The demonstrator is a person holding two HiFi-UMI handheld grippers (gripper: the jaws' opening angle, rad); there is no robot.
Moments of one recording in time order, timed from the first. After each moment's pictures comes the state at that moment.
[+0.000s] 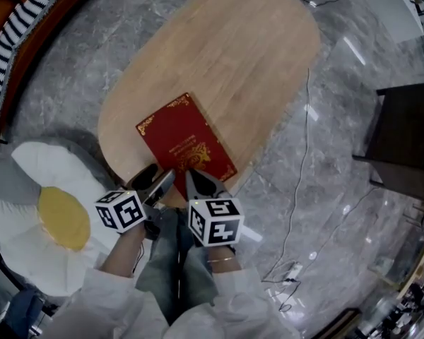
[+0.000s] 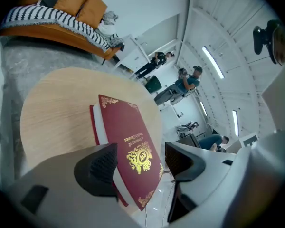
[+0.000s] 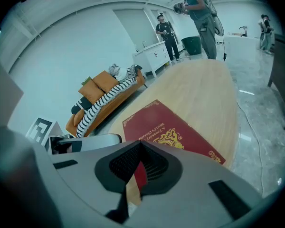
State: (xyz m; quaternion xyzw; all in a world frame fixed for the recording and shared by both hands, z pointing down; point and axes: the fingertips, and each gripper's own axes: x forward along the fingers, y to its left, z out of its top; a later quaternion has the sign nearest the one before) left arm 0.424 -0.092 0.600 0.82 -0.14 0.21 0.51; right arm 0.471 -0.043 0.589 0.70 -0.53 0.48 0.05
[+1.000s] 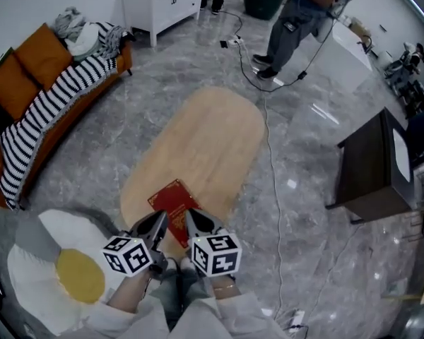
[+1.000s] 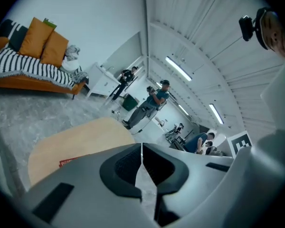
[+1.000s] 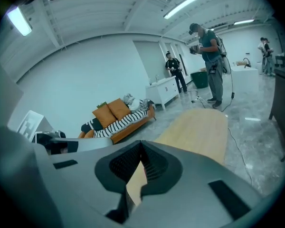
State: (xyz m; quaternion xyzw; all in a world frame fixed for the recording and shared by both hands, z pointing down) left arm 0.444 -0.091 0.296 0.91 -0.10 0.11 0.39; right arm 0.497 -0.051 0.309 0.74 -0.58 0.33 0.01
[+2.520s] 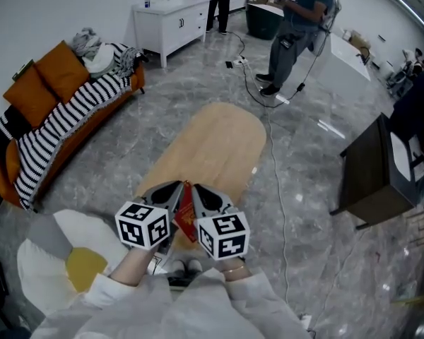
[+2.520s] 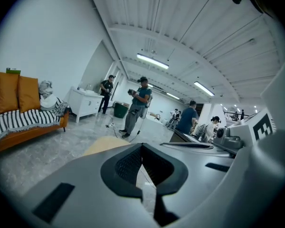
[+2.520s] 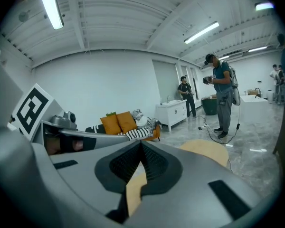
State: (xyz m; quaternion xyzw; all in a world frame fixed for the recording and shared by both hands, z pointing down) left arm 0.453 -0.054 0.174 0.97 -0.08 0.14 0.19; right arm 0.474 -0.026 0.177 0.76 -0.63 0.18 0.03
